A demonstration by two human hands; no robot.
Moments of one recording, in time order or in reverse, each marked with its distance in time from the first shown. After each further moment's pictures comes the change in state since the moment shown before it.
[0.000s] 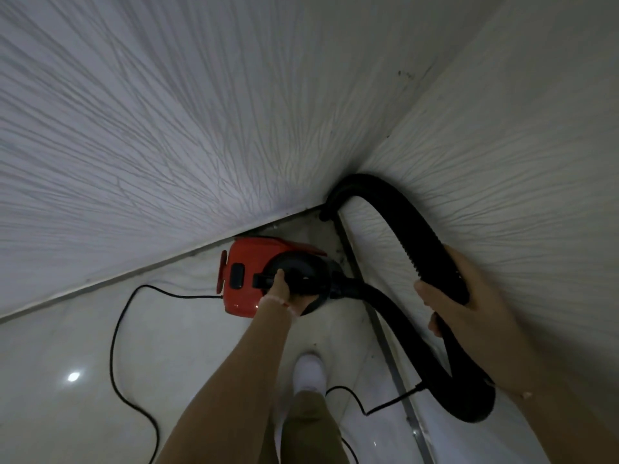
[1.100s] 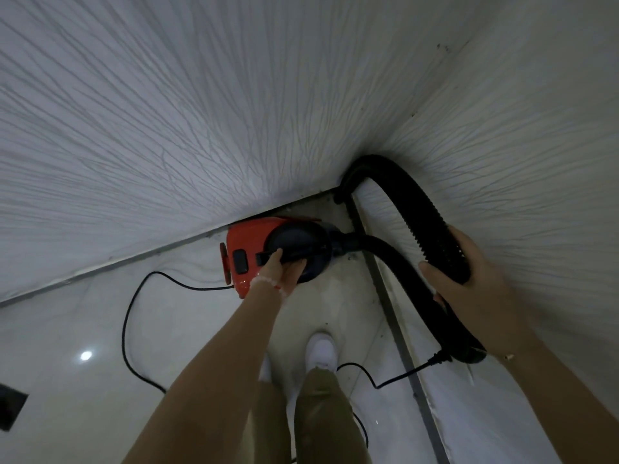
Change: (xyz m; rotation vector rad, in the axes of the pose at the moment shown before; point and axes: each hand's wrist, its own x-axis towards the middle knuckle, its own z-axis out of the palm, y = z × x) left_hand -0.035 0.028 -0.021 -0.005 -0.013 0.132; right_hand 0.002 0.015 0.018 -0.199 0.071 -0.056
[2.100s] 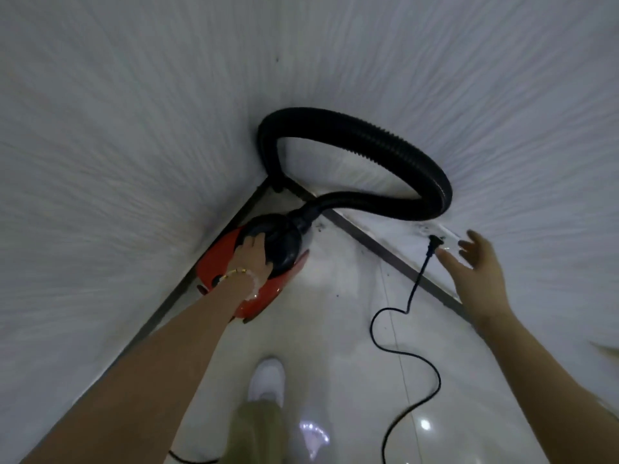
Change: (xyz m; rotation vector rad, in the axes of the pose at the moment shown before) left_hand 0.015 0.043 -0.025 2.569 -0.252 0.906; right_hand -0.125 0.105 0.084 0.366 0.741 0.428
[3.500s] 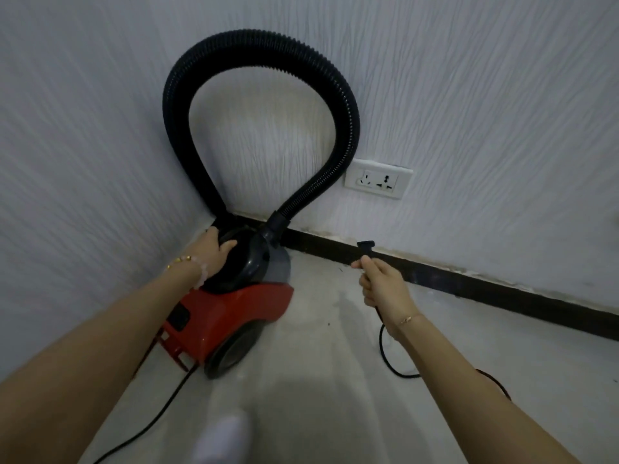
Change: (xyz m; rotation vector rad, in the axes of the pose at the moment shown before) left_hand 0.043 0.001 0.040 0.047 0.374 0.256; right_hand -0.024 0.184 0.118 0.626 -0.118 -0.110
